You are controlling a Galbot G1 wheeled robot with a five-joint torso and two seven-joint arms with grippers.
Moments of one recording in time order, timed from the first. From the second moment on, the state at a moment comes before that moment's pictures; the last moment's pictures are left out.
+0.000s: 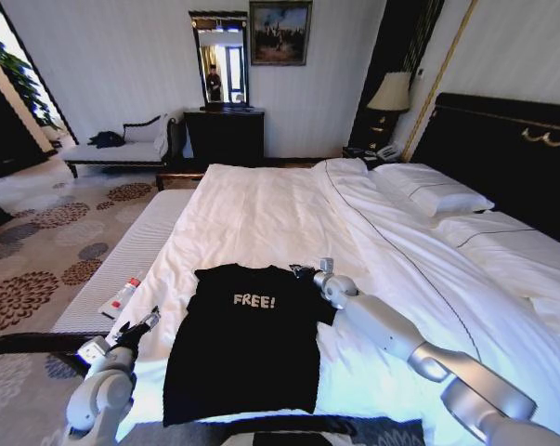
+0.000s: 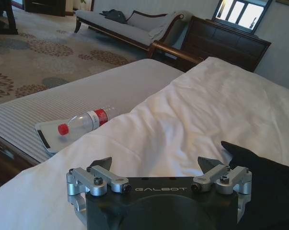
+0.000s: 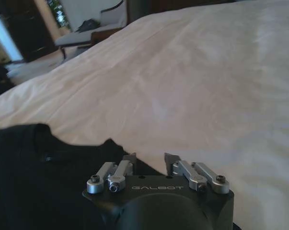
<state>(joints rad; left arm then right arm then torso) 1.55 -1.35 -0.87 -2.06 -0.75 0.42 -0.29 -0.45 1.04 -0.33 1.13 0.96 -0.27 -0.12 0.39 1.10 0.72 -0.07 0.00</state>
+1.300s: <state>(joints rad) 1.53 -1.34 -0.87 -2.03 -0.76 0.41 -0.29 -0.44 1.07 -0.32 1.03 0.85 -0.22 -0.24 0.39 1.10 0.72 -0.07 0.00</state>
